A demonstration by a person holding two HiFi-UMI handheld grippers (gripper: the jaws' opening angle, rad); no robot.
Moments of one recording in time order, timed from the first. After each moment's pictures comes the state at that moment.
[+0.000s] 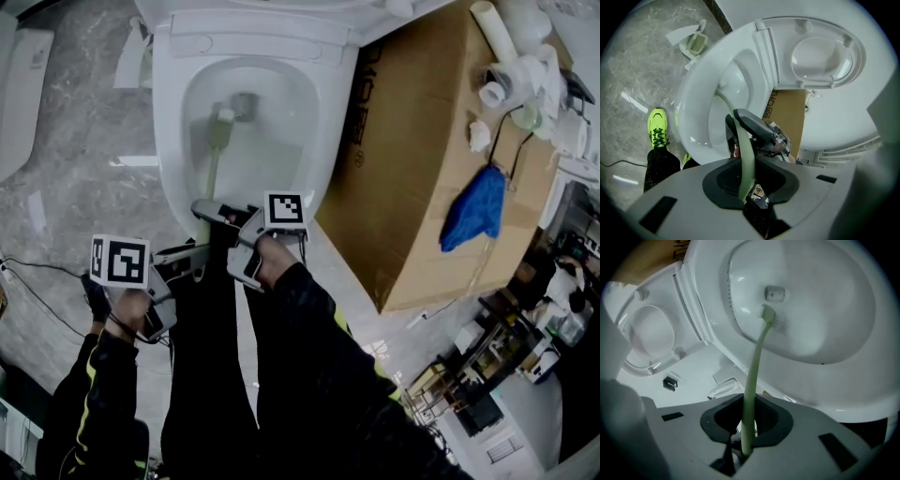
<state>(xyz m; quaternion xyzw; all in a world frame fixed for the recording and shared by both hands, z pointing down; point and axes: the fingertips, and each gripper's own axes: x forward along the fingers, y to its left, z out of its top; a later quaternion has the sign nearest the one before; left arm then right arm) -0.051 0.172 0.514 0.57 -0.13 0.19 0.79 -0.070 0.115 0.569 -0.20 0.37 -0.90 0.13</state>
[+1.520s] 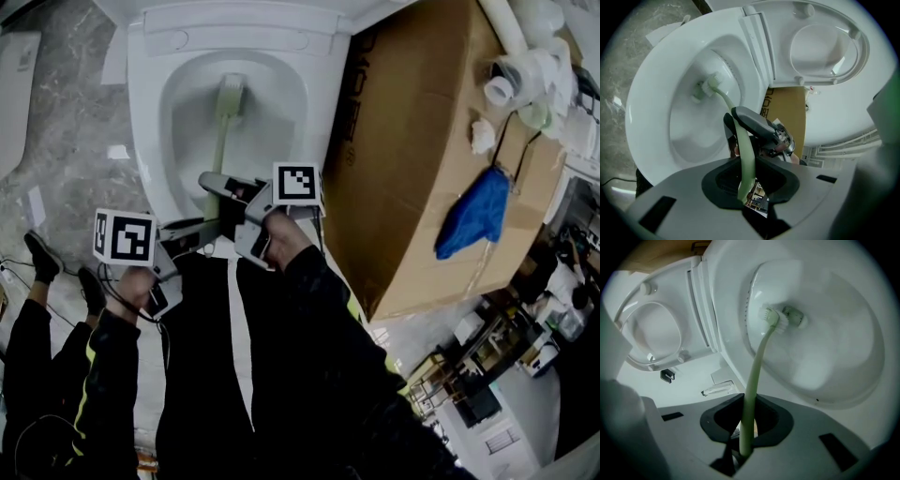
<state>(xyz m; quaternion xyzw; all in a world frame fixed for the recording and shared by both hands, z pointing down) 0.007 0.130 0.536 0.60 -0.11 0.18 0.77 -0.015 0.065 0.584 -0.23 0.45 -0.86 0.09</state>
